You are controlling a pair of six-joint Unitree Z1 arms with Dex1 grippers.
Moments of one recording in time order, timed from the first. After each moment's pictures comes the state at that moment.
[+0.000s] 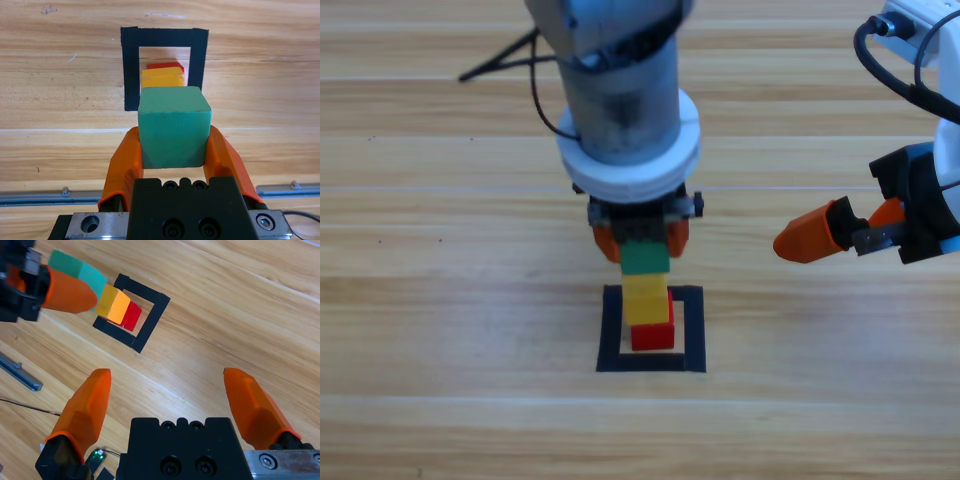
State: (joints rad) arm 0 -0.93 2.15 -2.00 1.26 0.11 -1.05; arm 1 0.90 1.57 -1.01 0.37 -0.02 0.43
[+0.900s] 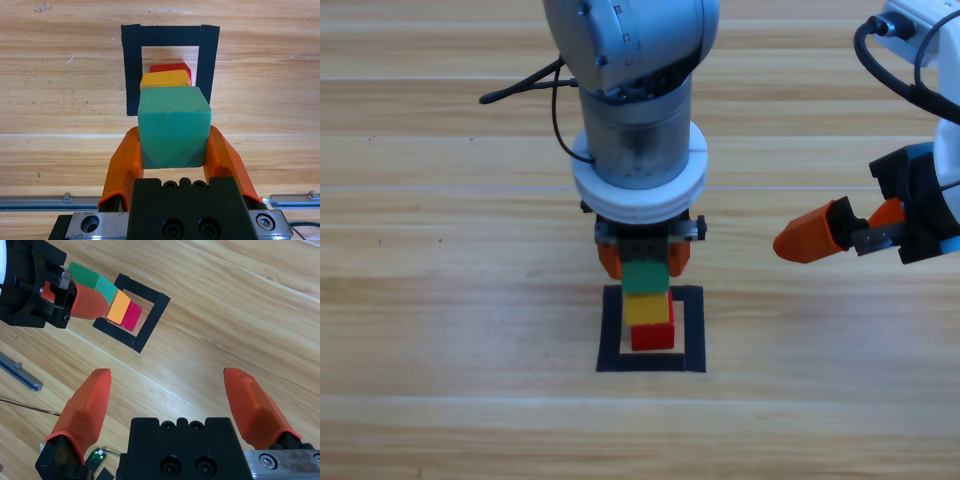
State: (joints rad) arm 0 -0.93 2.20 -2.01 1.27 0.11 -1.03; arm 1 0.90 1.57 -1.01 0.37 -0.02 0.43
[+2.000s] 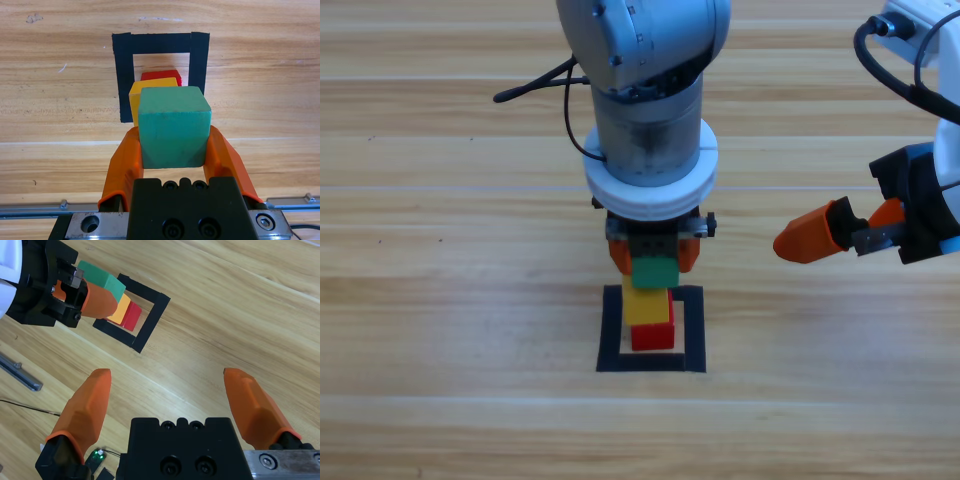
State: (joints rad) arm 0 -0.93 2.22 -2.04 1.27 0.11 -1.02; arm 1 0.90 1.57 -1.01 0.37 -0.02 0.43
